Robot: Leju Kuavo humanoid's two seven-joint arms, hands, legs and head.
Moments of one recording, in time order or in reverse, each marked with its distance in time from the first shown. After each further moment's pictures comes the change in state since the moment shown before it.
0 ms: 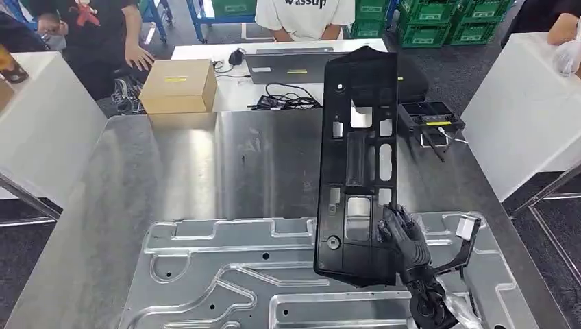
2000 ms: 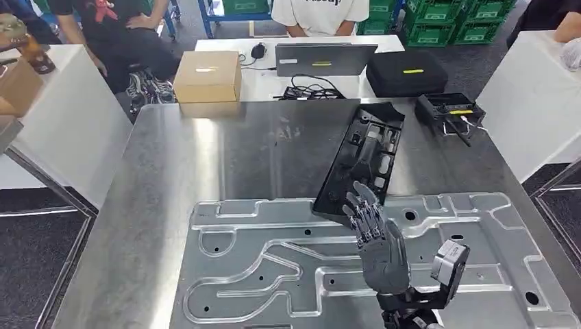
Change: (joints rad) left arm -0.001 0.001 0.053 0.002 0.090 -0.027 0.140; right arm 0.046 0.084 0.153 -0.291 0.682 -0.074 0.077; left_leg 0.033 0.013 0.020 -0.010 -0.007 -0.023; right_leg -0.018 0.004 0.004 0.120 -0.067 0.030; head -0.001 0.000
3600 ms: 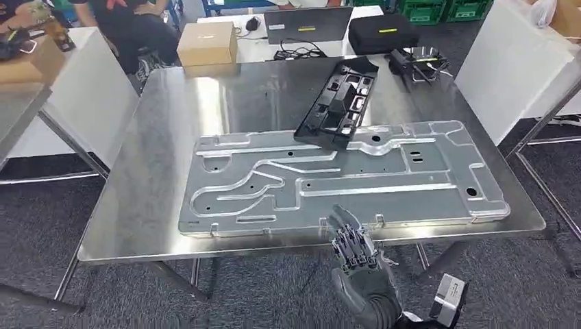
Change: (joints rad) left arm 0.000 0.005 0.002 0.000 0.010 -0.013 -0.002; right arm 0.099 0.023 0.042 -0.074 0.056 0.074 -0.038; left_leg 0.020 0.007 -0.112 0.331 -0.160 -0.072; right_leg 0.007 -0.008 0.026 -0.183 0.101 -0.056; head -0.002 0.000
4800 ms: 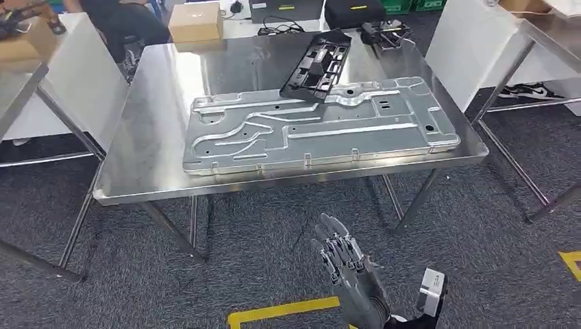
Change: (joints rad) left arm -0.004 0.008 0.000 0.000 -0.007 0.020 -0.011; right arm 0.042 0.033 -0.016 0.079 -0.111 0.081 -0.020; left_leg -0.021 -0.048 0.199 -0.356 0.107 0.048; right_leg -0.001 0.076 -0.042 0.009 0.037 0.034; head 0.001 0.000
